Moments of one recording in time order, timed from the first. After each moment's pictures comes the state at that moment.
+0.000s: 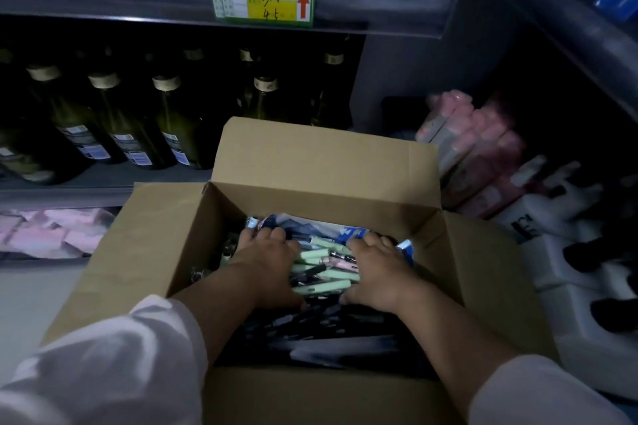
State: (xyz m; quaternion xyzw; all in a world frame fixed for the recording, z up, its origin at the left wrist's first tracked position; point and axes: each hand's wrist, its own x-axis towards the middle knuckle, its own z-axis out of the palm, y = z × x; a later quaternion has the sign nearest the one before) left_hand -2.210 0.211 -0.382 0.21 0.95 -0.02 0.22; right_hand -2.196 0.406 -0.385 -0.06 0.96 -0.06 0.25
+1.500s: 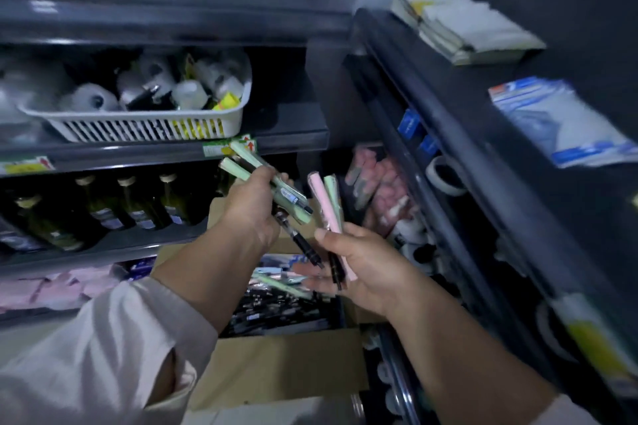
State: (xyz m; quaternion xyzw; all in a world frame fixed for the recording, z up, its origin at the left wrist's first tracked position) left_hand -2.187 0.276 -0.064 -0.26 0.44 0.85 0.11; right_hand -2.090 0.396 -0.049 0.23 0.53 -0.78 0.23
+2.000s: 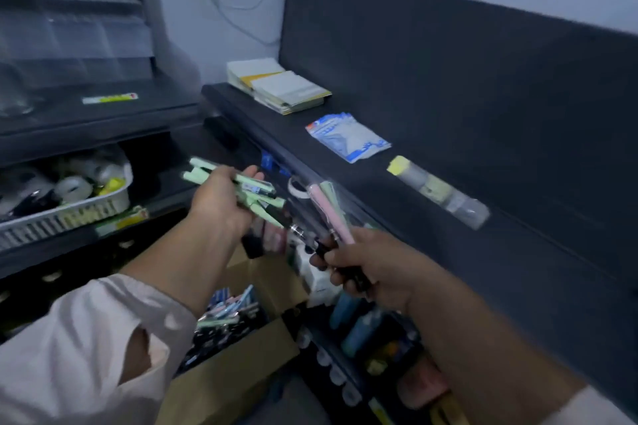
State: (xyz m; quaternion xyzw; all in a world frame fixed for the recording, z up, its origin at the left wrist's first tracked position) left_hand -2.083 0.317 0.102 -0.14 0.38 0.87 0.29; right_hand -1.905 0.417 0.112 0.32 0.63 -0.70 0.05
